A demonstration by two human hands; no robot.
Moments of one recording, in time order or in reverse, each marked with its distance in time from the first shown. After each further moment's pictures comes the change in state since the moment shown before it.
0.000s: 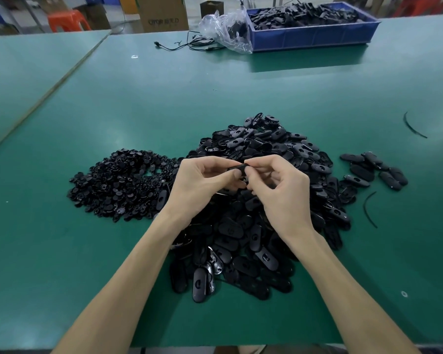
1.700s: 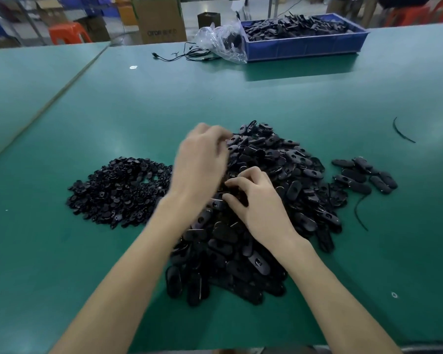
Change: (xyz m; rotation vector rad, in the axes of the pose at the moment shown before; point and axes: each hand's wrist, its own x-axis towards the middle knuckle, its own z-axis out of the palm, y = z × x) left_hand 0.029 0.041 0.017 0.824 0.238 0.272; right_hand -0.002 0.013 0.010 -0.541 -0.274 -0.138
